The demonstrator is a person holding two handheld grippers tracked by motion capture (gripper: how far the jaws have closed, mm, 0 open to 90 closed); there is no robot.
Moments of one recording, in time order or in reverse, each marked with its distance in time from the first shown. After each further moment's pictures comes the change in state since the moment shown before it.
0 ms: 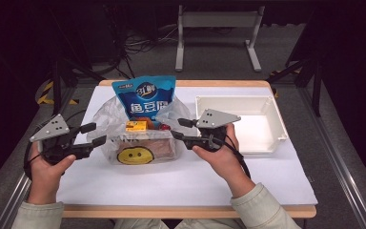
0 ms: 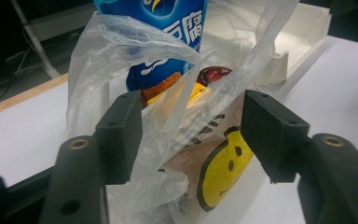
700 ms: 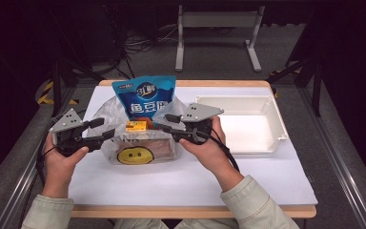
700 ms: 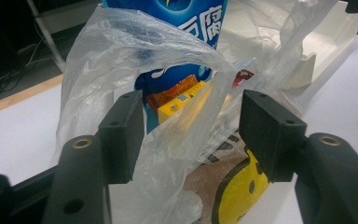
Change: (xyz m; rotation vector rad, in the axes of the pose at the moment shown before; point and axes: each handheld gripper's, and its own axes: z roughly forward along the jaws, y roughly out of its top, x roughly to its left) left arm 0.005 0.005 0.028 0.012 0.047 -0.018; right arm 0.002 0.015 0.032 0.029 -0.001 -0.032
